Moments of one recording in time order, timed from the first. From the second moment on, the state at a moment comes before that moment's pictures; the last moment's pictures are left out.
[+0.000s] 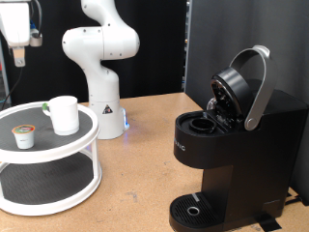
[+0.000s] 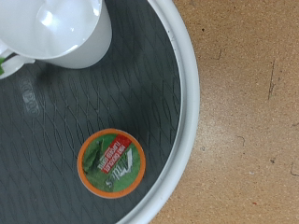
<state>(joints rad) -0.06 -0.53 -0.48 -2.36 -0.24 1.93 -1.35</state>
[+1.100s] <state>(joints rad) -0.07 -0.54 -0.49 -2.49 -0.28 2.09 -1.32</state>
